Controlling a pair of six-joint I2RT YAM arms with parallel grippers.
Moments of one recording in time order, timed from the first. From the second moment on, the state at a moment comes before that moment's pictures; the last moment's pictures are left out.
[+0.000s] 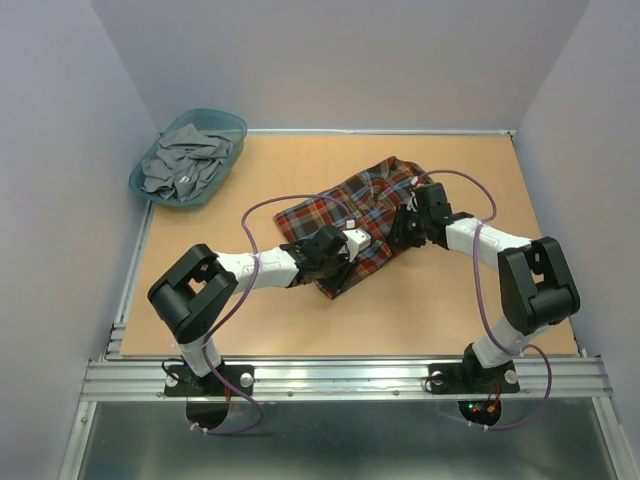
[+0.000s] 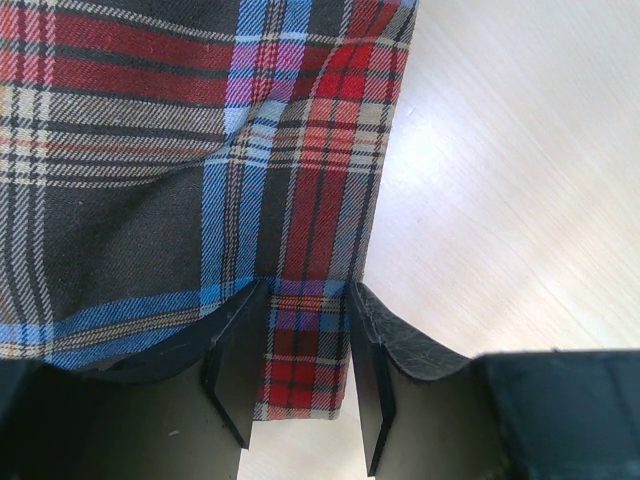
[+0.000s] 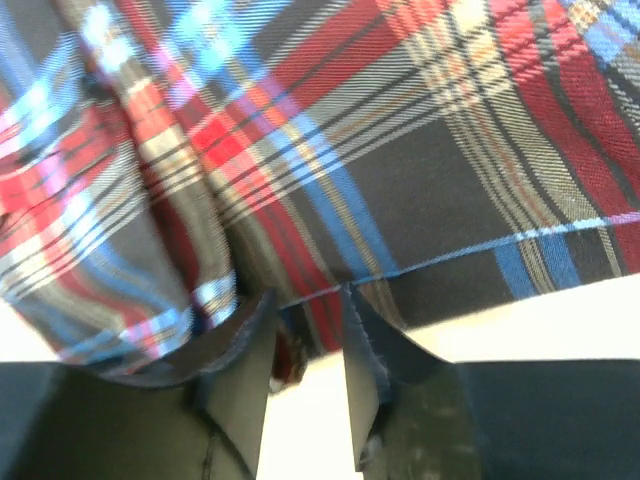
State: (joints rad) left arm -0.88 1.70 0.91 -0.09 0.11 -0.13; right arm 0.30 1.65 0.93 -0.17 -0.20 0.43
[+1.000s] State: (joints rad) left arm -0.88 1.67 0.88 -0.11 0.16 -0.16; right arm 0.37 1.65 0.88 -0.18 -0.04 0.44
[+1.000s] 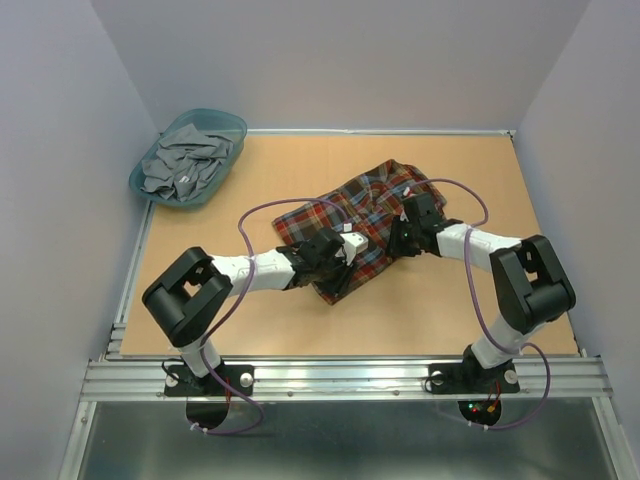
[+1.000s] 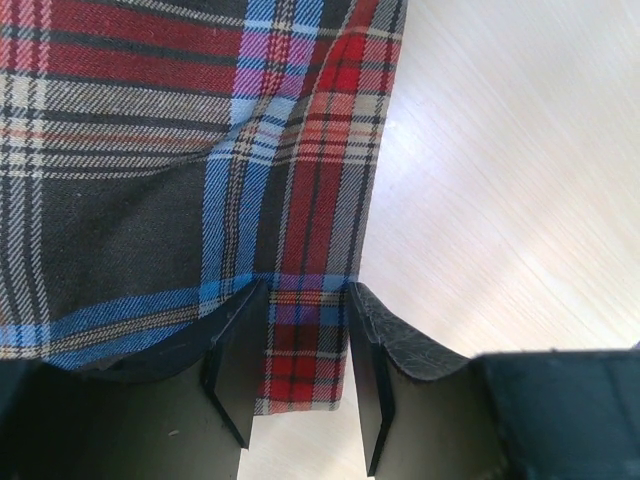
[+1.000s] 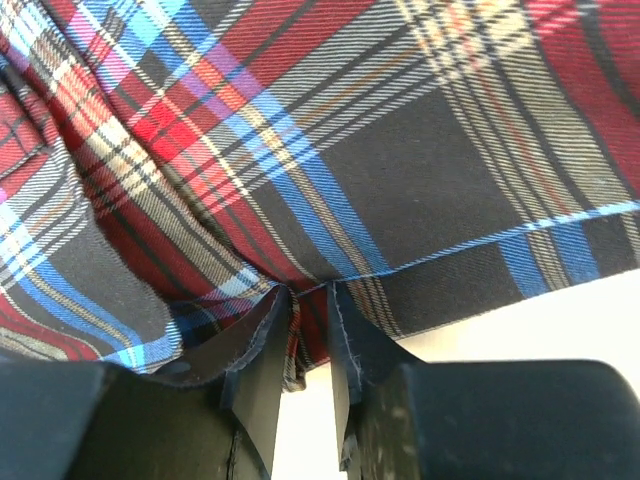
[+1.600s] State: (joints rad) left arm -0.62 1.29 0.83 -0.17 0.17 -0.41; right arm 0.55 1.39 0.90 -0.31 0.06 0.30
